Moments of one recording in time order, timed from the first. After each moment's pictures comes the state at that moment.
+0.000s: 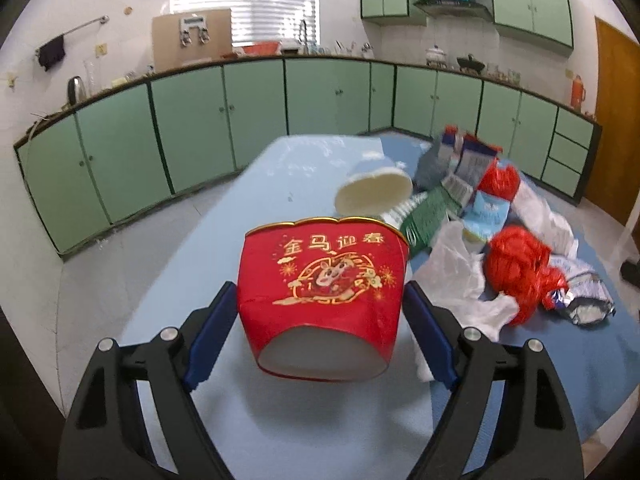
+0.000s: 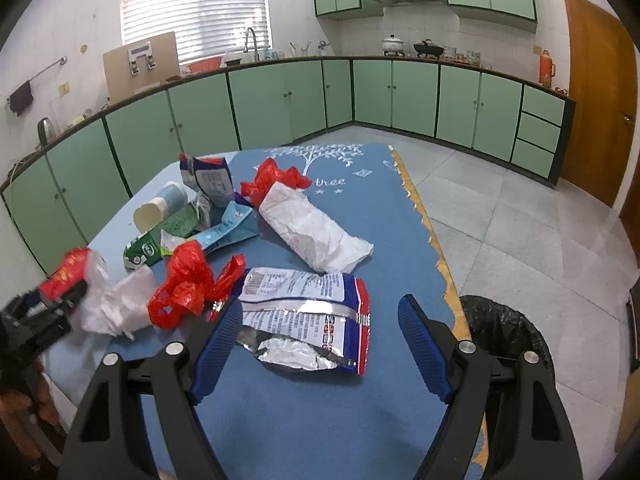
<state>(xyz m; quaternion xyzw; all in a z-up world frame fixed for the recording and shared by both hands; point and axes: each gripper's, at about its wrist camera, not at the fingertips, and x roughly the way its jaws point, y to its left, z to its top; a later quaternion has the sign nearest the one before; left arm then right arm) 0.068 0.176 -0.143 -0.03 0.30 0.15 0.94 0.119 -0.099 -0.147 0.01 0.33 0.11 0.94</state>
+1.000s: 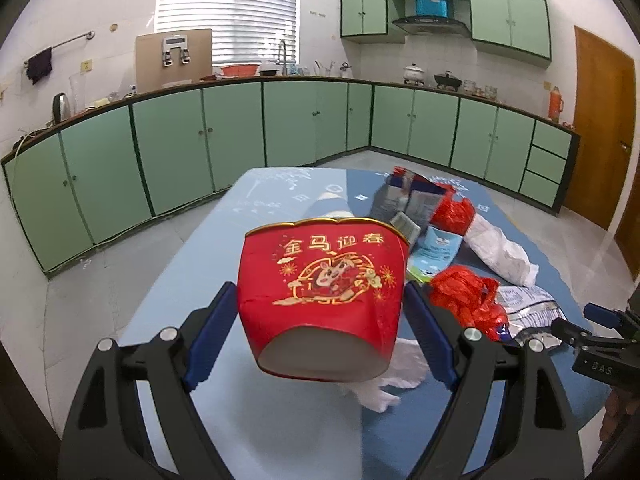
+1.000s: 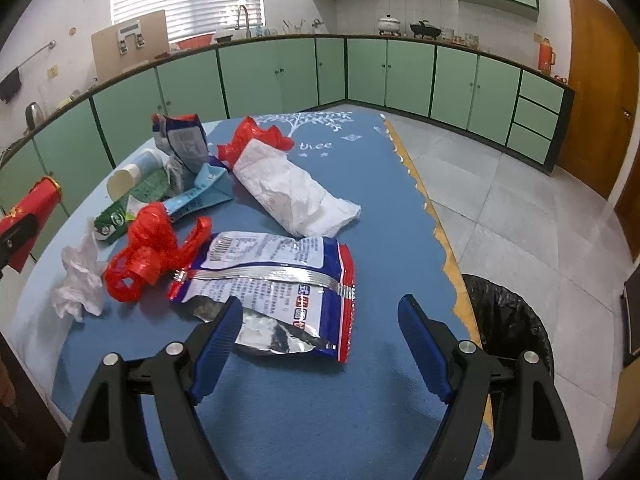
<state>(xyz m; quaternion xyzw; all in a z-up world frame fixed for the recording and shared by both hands) 0.075 0.144 -0.119 -0.03 0.27 0.10 0.96 0.135 -0.104 -0.182 -0.01 0.37 0.10 0.92</state>
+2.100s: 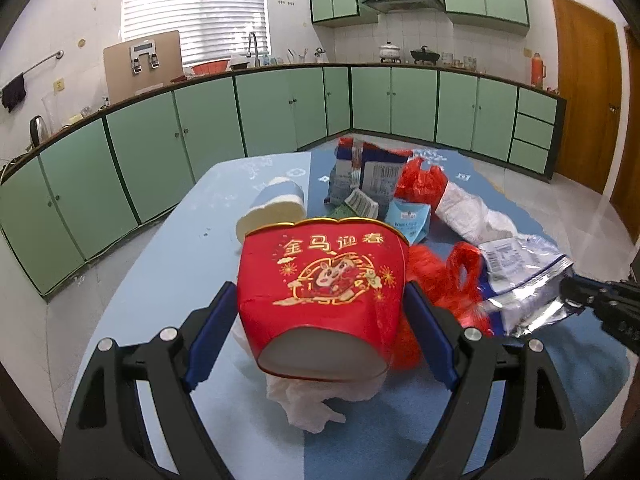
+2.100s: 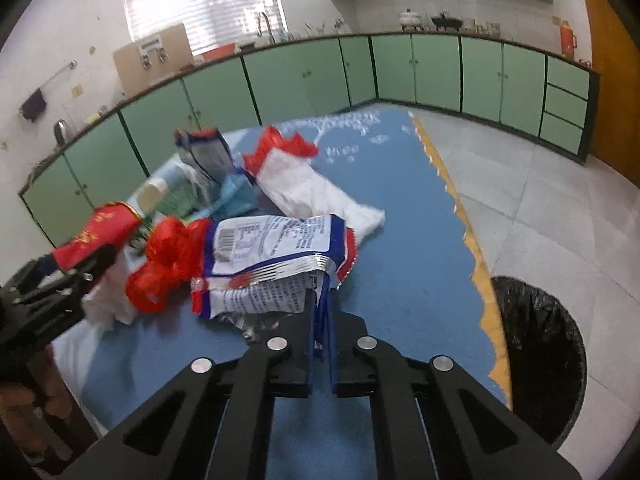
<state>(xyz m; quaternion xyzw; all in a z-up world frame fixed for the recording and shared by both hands) 0.103 0.105 -0.133 0.01 0.30 0.08 0.95 0.138 -0.119 -0.170 0.04 0.36 0.17 0.92</state>
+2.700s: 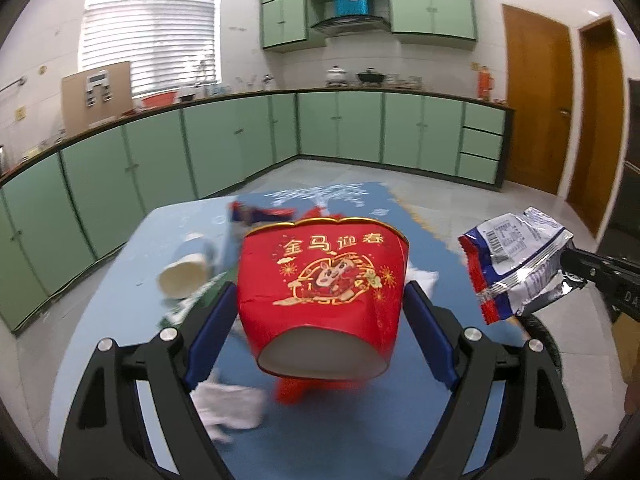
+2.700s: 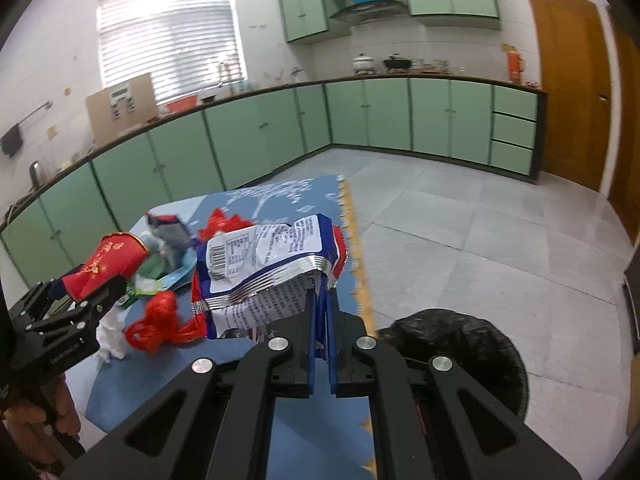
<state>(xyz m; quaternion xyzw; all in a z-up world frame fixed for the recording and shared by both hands) 0.107 0.026 -0.099 0.02 0.25 -0.02 0.97 0.106 -0.197 -0.112 0.06 0.29 0.08 0.95</state>
